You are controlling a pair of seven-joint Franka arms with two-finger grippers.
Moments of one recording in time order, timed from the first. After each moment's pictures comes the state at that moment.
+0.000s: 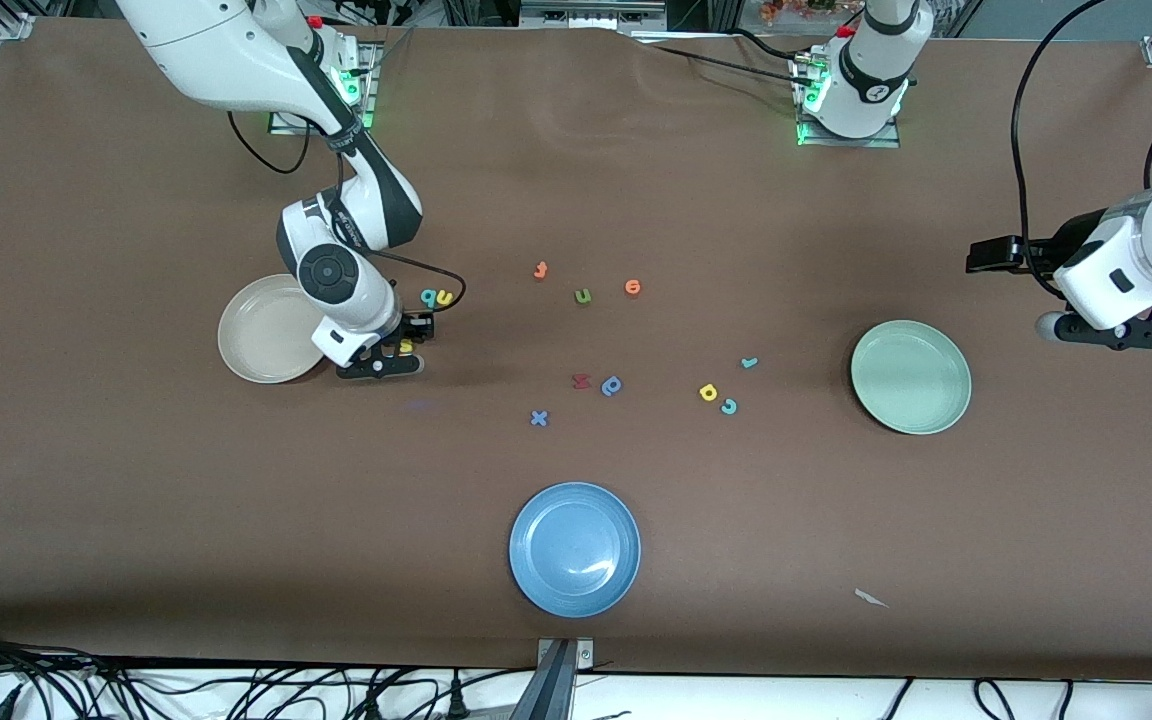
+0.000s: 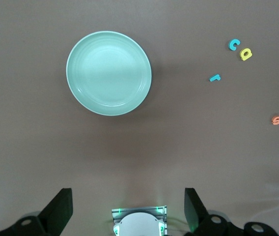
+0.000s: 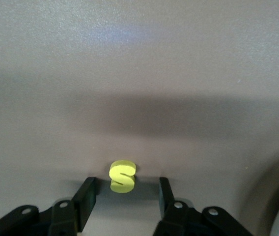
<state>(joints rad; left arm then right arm) -0.02 0.20 0.01 -1.52 -0.04 1.40 0.06 0.31 0.50 0.11 -2.08 -0.07 2.47 0.34</state>
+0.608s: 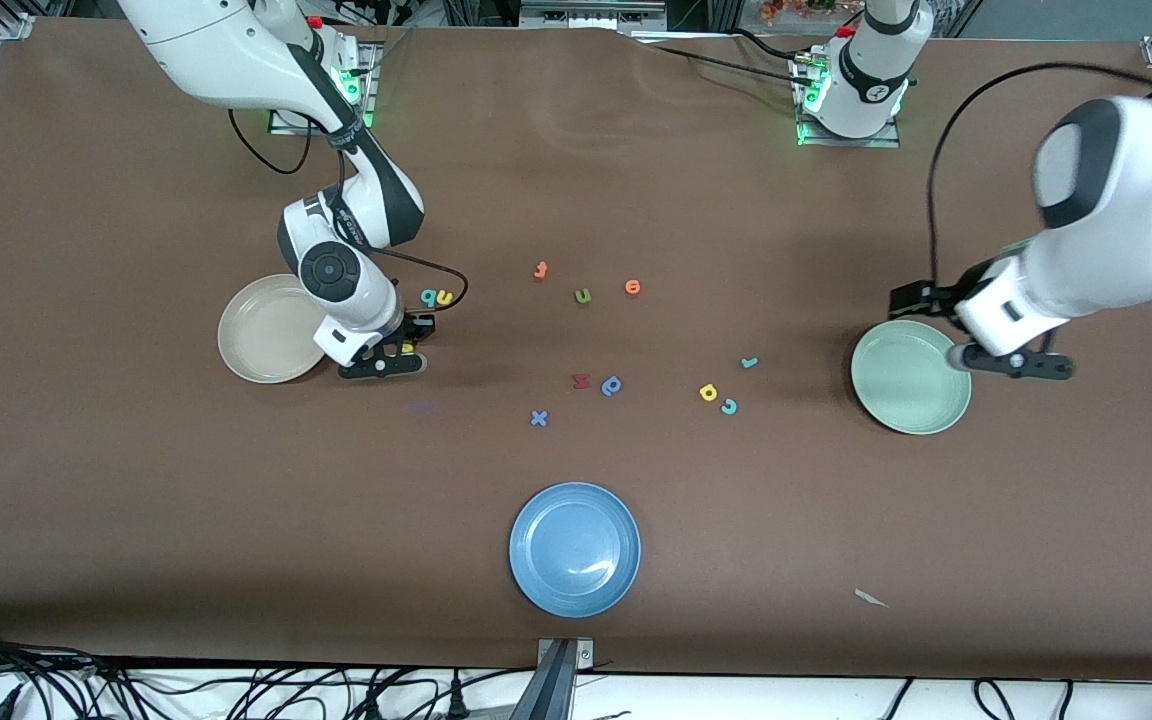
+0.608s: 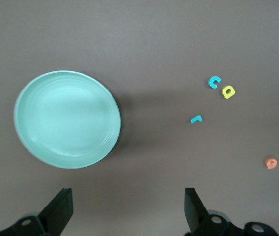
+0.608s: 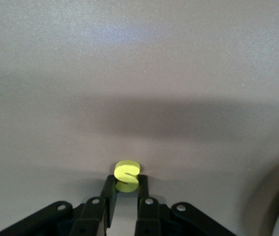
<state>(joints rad) -0.04 0.18 -0.06 -1.85 -0.10 1.86 0.00 0.32 0.50 0.11 -2.08 -0.07 2.47 0.34</state>
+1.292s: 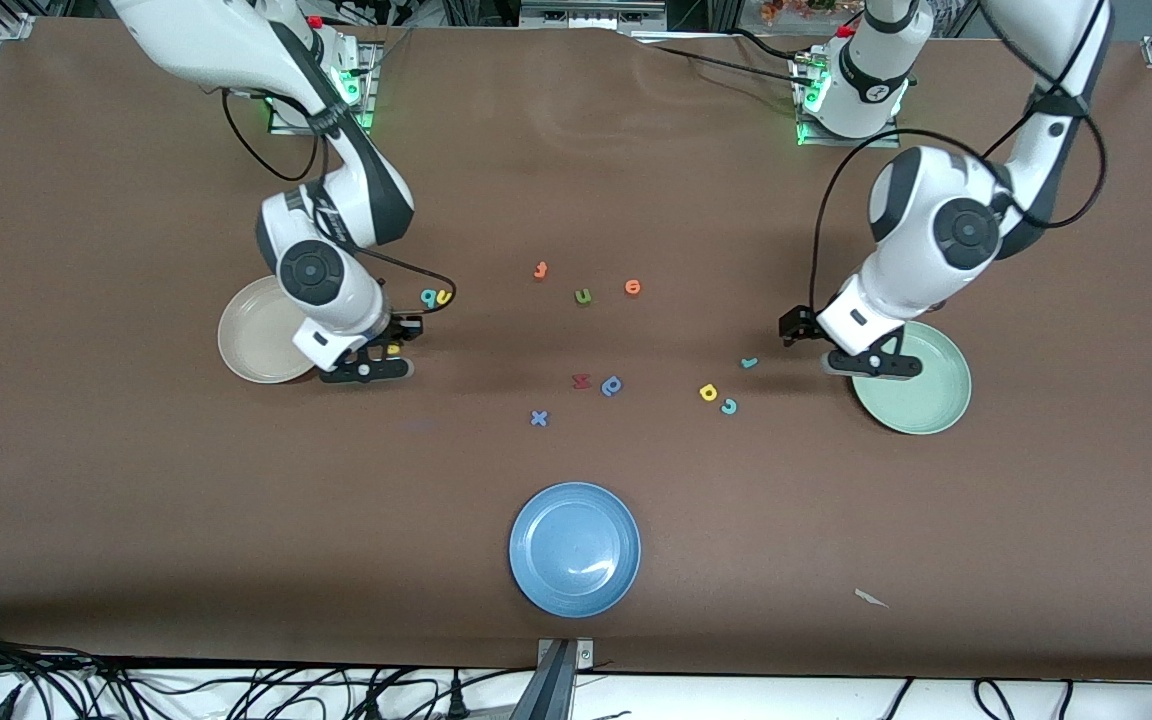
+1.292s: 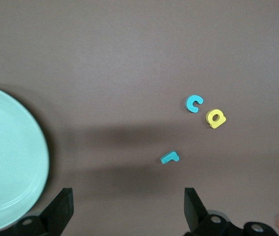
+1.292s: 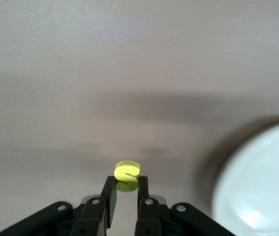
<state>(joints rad) -0.14 0.25 -0.13 -2.15 -0.10 2.40 -0.15 0.31 0.41 0.08 -1.97 -0.07 2.19 0.34</state>
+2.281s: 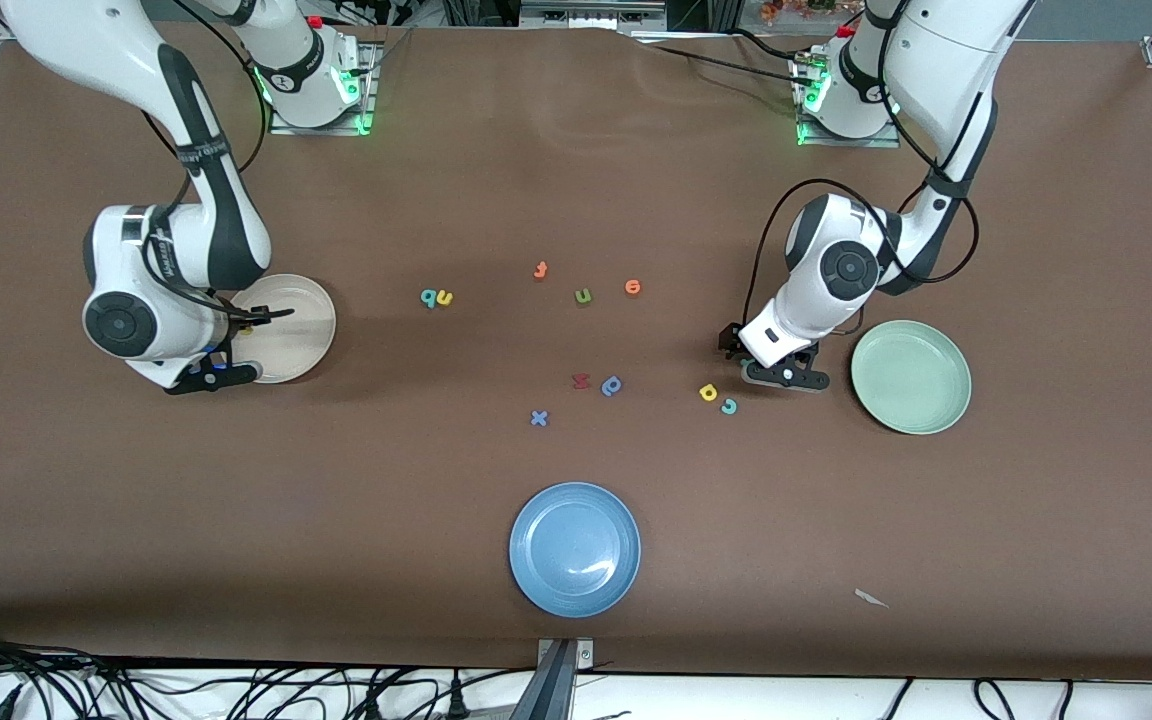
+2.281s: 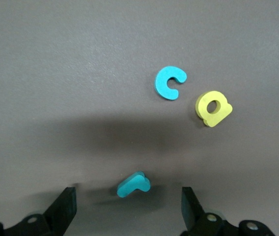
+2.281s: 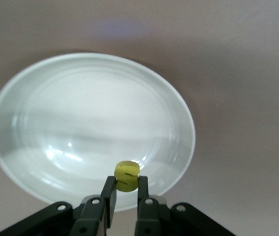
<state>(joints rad) -0.29 0.48 -0.09 -2.15 -0.10 2.63 -0.17 0.29 0.43 -0.25 -2.00 -0.07 2.04 -0.12</state>
